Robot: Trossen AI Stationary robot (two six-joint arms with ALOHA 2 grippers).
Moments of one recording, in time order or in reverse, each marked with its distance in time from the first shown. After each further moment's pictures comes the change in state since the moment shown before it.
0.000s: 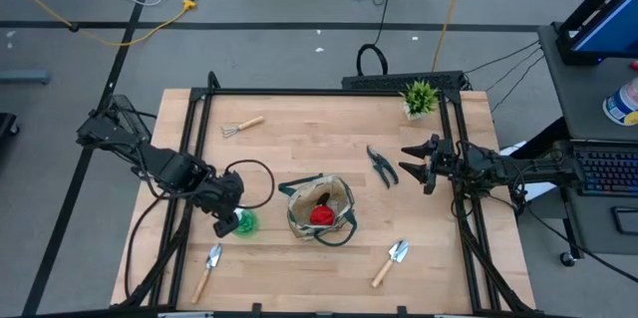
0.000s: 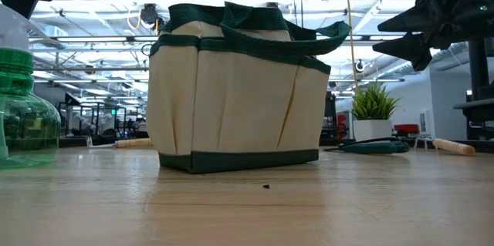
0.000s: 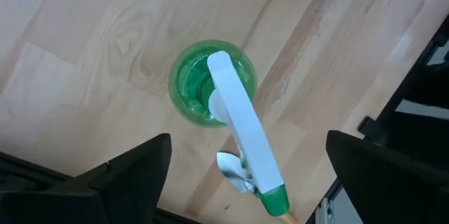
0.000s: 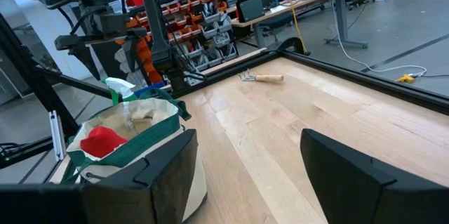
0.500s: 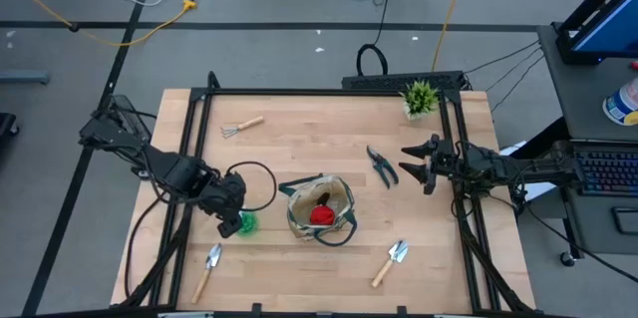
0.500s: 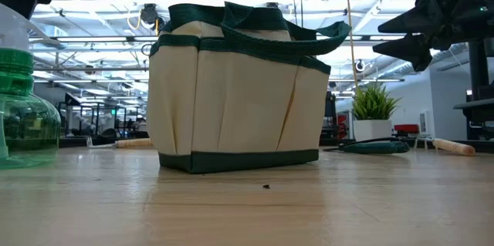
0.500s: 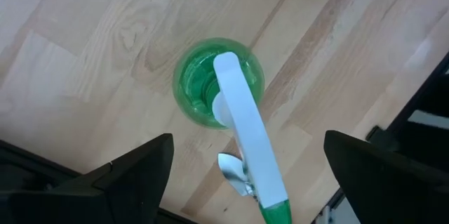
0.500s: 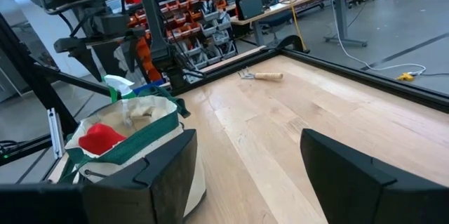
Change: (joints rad) left arm -0.009 0.045 0.000 -0.006 -0.008 -0.042; right arm 0.000 0.000 0.000 -0.008 0.000 0.000
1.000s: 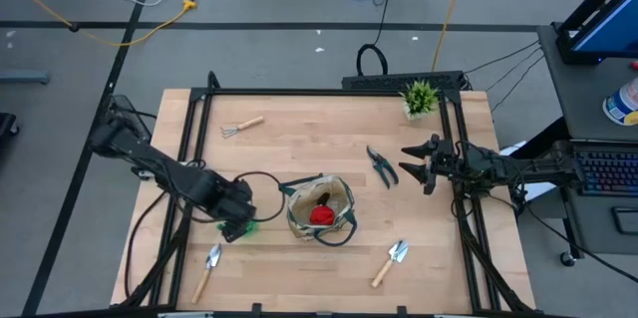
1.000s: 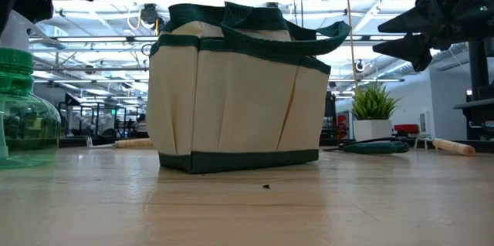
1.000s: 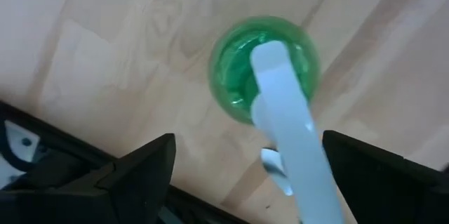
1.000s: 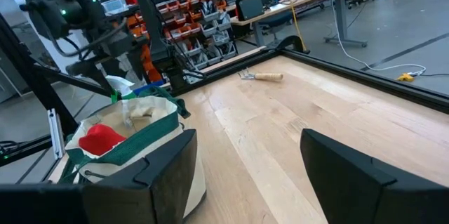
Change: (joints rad) left arm -0.002 0.148 0.000 -0.109 0.001 0.041; right arm 0.000 0.000 0.000 0.000 0.000 0.000
